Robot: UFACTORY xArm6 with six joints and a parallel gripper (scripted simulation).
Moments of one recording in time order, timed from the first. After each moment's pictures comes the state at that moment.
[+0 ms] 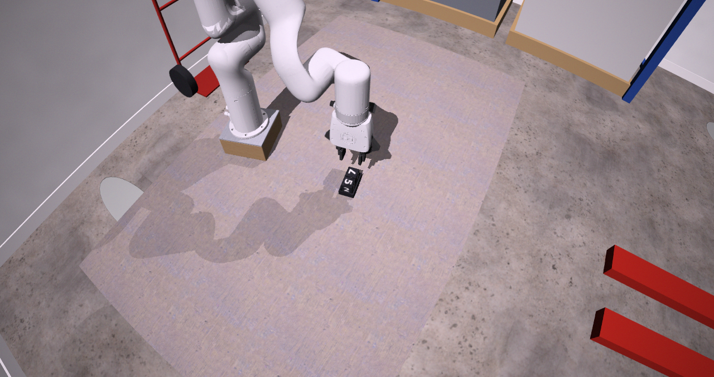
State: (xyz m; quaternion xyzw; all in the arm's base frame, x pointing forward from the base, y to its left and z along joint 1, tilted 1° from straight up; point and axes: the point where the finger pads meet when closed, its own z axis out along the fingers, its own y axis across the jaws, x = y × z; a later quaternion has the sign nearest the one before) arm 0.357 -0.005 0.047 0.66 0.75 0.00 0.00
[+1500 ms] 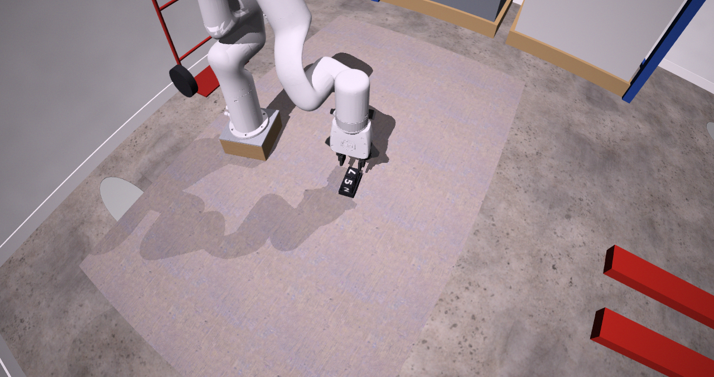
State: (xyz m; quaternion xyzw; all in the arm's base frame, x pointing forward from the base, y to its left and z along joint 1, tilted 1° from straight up) arm 0.357 -0.005 0.022 0.66 0.75 0.00 0.00
